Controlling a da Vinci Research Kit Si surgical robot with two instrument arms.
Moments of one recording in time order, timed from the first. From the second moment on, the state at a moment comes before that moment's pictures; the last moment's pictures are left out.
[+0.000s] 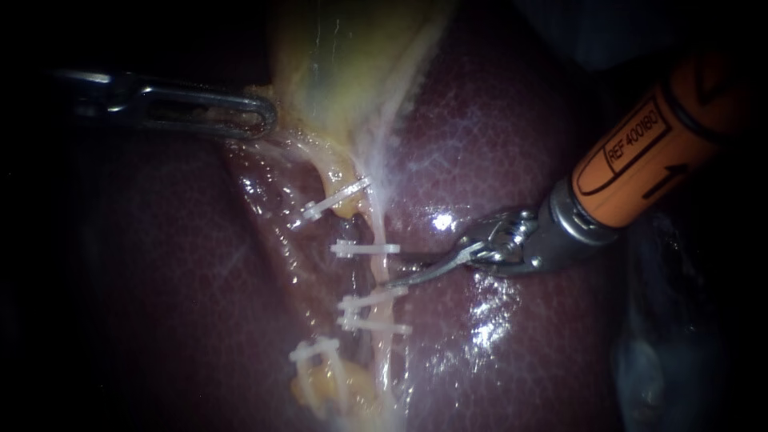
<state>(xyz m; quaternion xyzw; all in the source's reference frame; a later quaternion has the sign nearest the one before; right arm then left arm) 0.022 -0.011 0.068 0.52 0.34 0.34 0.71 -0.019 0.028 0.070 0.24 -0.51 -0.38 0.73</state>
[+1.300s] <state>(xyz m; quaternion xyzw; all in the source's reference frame) 0.029 -0.011 0.067 0.56 0.54 0.20 0.60 -0.019 0.028 0.070 0.24 -0.51 -0.38 0.73</state>
